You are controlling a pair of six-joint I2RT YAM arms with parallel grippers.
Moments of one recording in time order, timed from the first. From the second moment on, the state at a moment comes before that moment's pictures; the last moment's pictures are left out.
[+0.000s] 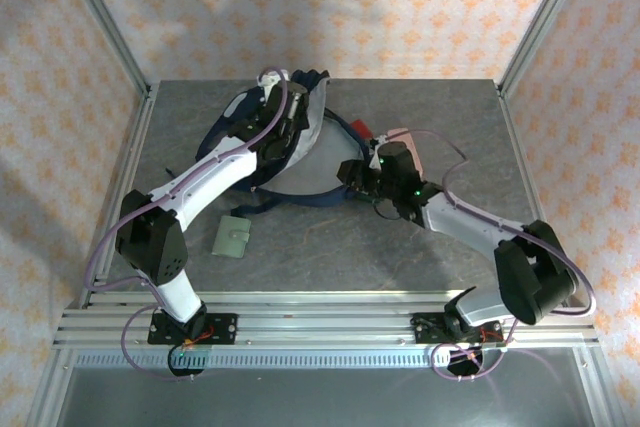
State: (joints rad) left arm -0.52 1.70 1.51 -0.38 -0.50 -0.56; right arm 0.55 1.39 0.80 0.06 -0.26 0.84
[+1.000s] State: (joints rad) left arm -0.51 1.50 1.21 -0.09 -0.46 -0.78; right arm 0.79 1.40 0.74 0.07 -0.14 0.75
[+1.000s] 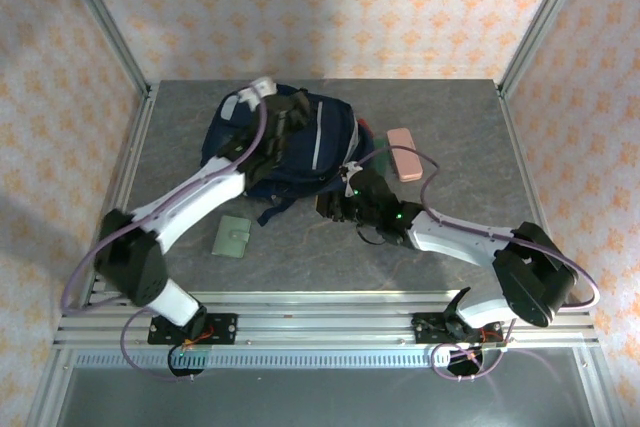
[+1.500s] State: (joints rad) left arm -0.29 1.24 0.54 0.05 -0.24 -0.97; right arm 0.80 1.44 0.73 0.11 -0.14 0.75
